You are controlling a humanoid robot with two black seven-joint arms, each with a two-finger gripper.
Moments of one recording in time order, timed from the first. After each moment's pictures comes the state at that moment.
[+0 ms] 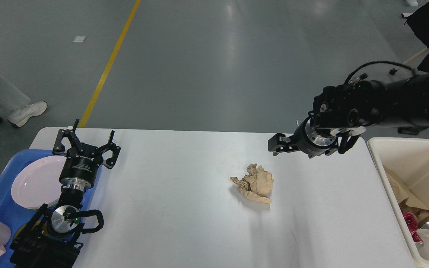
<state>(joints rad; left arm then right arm) -0.36 0.05 -1.48 -0.70 0.24 -0.55 -0.21 1.70 -0.01 -1.18 1.05 0.02 0.31 -0.11</state>
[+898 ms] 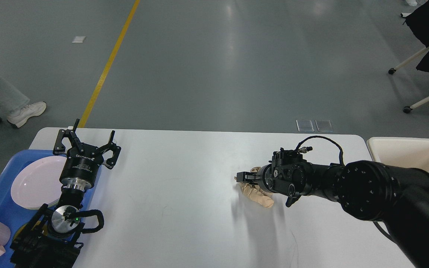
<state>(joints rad) -0.36 0.05 -1.48 -0.70 0.24 -0.55 -0.21 1.20 0.19 -1.10 0.59 -0.04 0.11 -0.11</state>
